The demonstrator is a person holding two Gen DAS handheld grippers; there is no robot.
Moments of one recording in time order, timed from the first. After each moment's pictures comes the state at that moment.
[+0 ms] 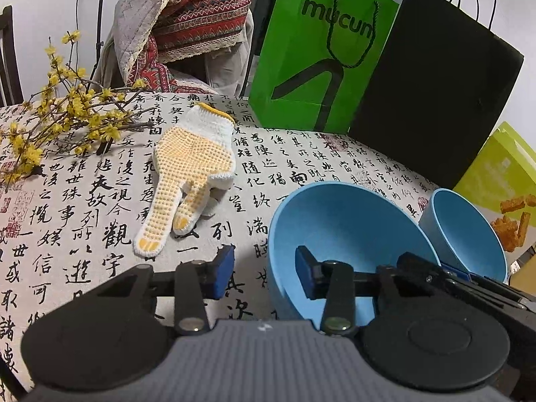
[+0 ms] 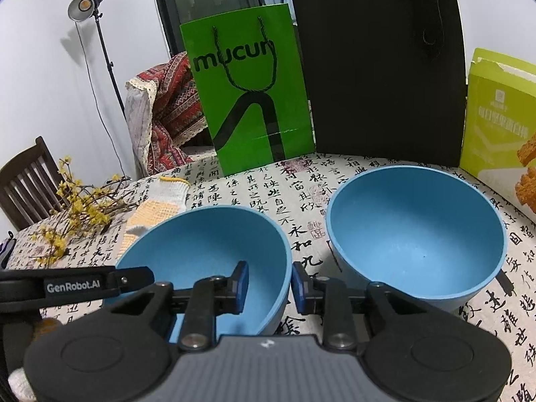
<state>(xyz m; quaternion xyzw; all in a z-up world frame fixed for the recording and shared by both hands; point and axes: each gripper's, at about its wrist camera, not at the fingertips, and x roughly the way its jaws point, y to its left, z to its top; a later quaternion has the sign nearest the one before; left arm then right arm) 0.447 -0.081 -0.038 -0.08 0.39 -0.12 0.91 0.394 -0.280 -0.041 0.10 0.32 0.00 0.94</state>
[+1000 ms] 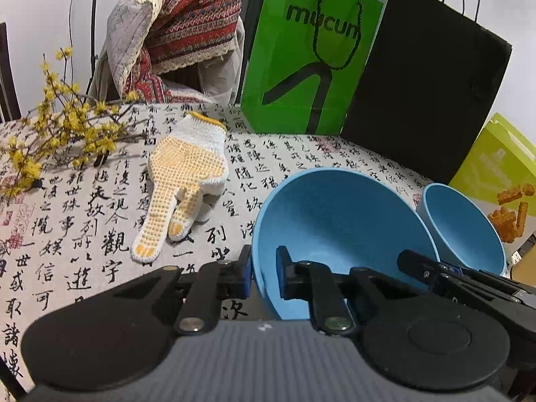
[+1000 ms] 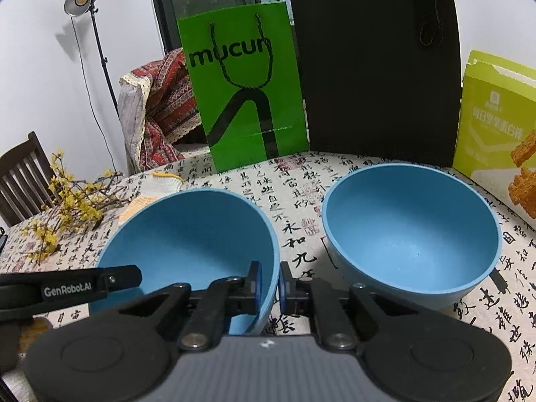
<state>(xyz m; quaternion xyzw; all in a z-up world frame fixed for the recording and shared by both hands) 0.437 -0.089 -0.032 -0.06 0.37 -0.13 0.92 0.393 -0.275 -0.043 0.09 0.32 -0.02 0.94</state>
